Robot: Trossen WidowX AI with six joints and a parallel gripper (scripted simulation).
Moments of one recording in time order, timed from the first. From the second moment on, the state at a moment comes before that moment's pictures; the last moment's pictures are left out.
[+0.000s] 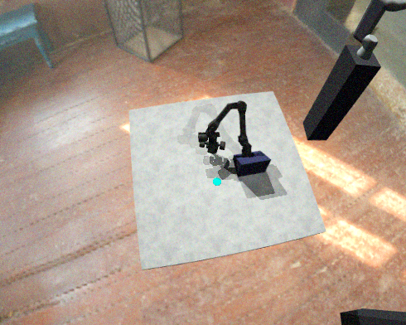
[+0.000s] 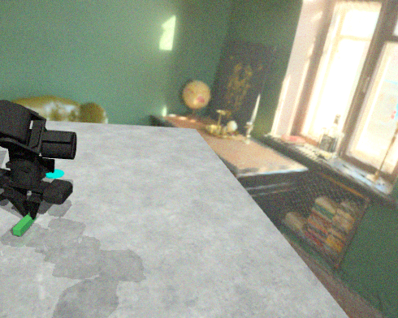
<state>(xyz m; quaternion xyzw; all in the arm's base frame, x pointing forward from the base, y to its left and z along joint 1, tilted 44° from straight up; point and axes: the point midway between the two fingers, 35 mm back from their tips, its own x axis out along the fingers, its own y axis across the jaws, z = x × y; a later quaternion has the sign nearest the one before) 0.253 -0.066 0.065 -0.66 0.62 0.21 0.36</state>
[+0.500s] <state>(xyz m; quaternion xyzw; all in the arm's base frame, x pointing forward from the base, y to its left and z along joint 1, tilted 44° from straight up) 0.252 -0.033 0.096 -0.66 0.62 0.21 0.37</state>
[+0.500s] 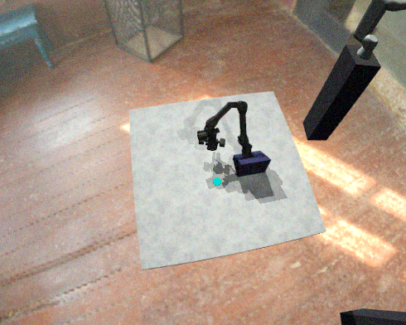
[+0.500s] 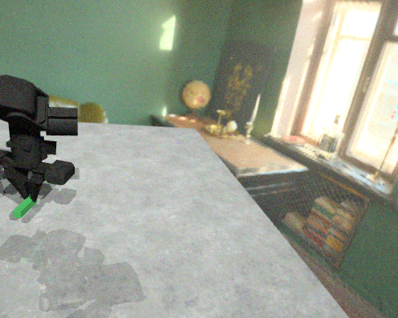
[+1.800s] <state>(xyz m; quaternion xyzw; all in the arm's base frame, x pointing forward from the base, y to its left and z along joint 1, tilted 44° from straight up) 0.249 0.044 0.119 -0.66 0.62 0.21 0.37</state>
